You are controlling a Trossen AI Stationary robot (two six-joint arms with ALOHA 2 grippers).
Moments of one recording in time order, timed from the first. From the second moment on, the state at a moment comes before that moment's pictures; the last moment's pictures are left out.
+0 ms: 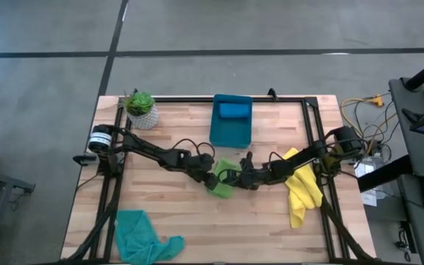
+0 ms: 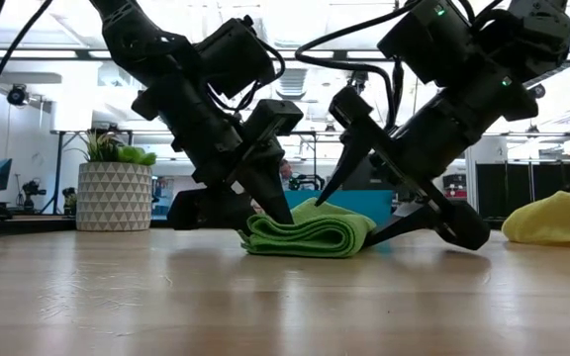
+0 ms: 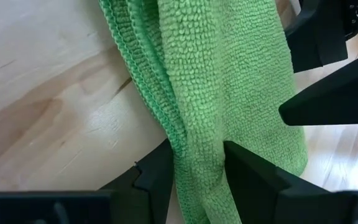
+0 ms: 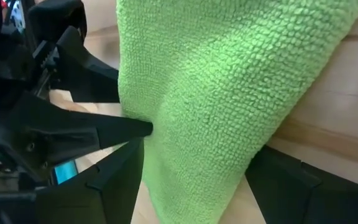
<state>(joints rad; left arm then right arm) -0.08 1.94 0.94 0.07 0.13 -1.01 0.23 1.79 0.71 0.33 0.20 1.68</state>
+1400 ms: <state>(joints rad) -0.08 1.94 0.93 0.11 0.12 -0.97 0.26 1.79 0.68 0.40 0.26 1.53</state>
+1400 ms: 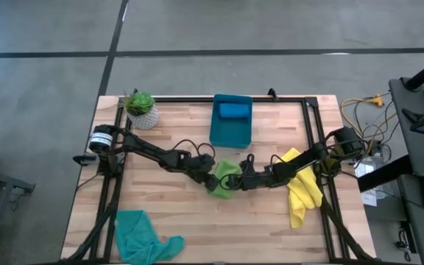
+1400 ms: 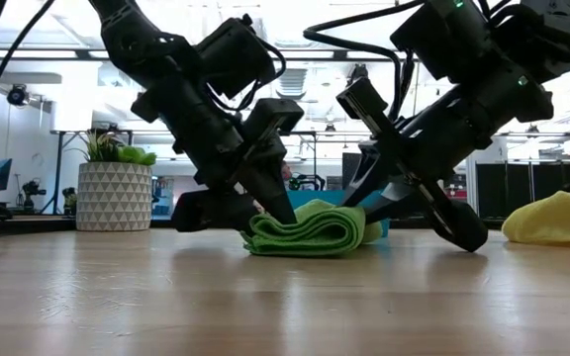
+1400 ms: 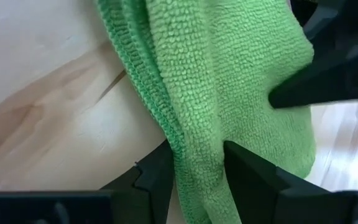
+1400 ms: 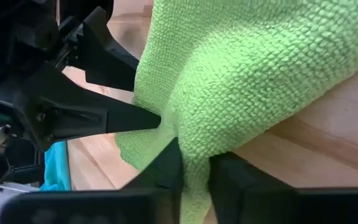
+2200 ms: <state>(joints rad) 0.02 1.75 0.93 0.11 0.11 -0.78 0.26 1.70 0.68 0.36 0.17 1.27</state>
